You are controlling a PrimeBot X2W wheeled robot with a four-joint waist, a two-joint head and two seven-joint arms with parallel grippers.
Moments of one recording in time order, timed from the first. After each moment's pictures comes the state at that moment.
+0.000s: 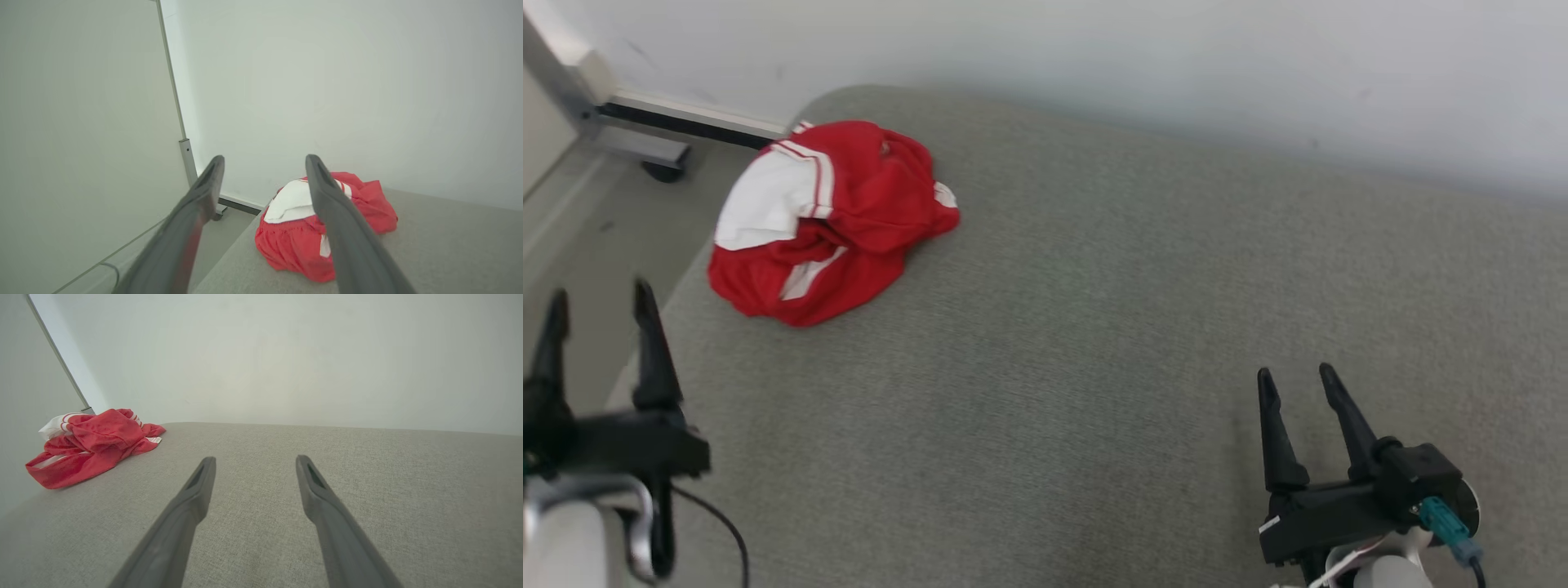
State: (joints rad) left arm -0.36 0.17 0.21 0.30 -0.14 -0.12 -0.26; right arm -0.14 -0.05 -0.03 0.25 0.10 0.13 -0.26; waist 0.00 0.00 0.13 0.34
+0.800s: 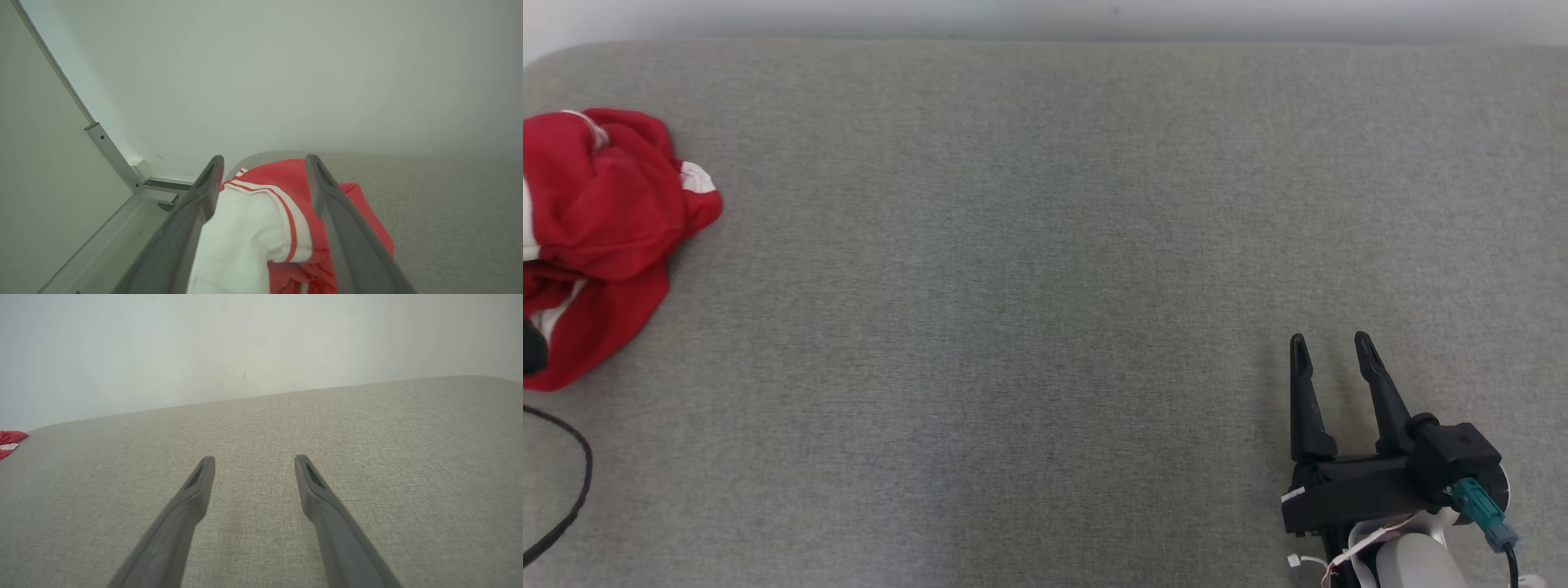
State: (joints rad) left arm -0.72 0.46 0.11 0.68 -0.30 -0.13 -0.19; right arm -0.17 -0.05 -0.09 0.20 0.10 0.13 -0.26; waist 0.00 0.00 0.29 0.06
